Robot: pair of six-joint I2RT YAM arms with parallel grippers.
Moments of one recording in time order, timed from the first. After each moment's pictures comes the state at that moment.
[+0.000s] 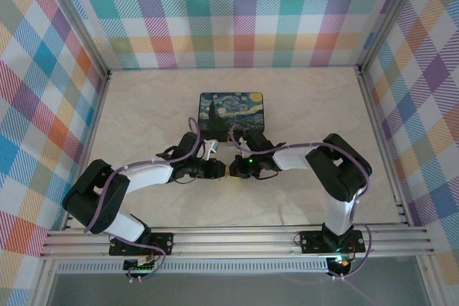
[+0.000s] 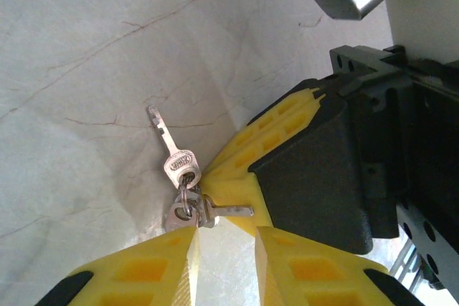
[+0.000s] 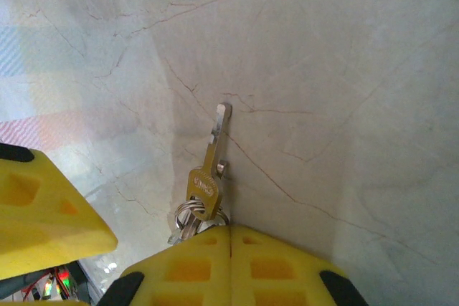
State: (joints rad) left arm -0.60 1.49 0.63 -0.03 0.48 -0.52; right arm 0.73 1.83 0.86 -0.03 -0.55 0.75
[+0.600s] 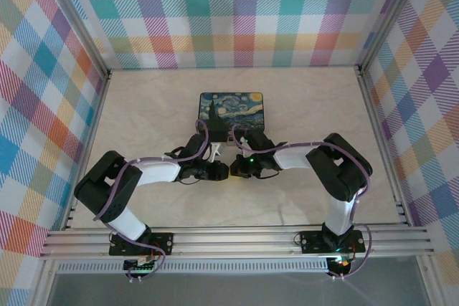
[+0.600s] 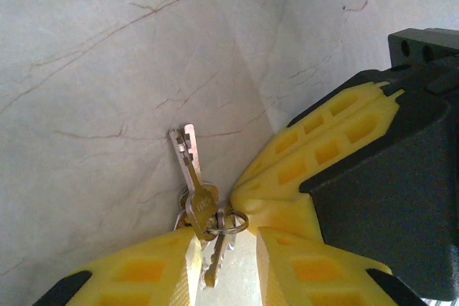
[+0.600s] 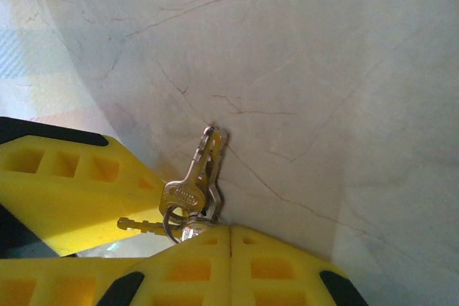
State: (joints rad) left arm -0.63 1.60 0.66 0.01 0.43 -0.52; right arm 0.72 1.83 0.86 -0.04 -0.56 0.75
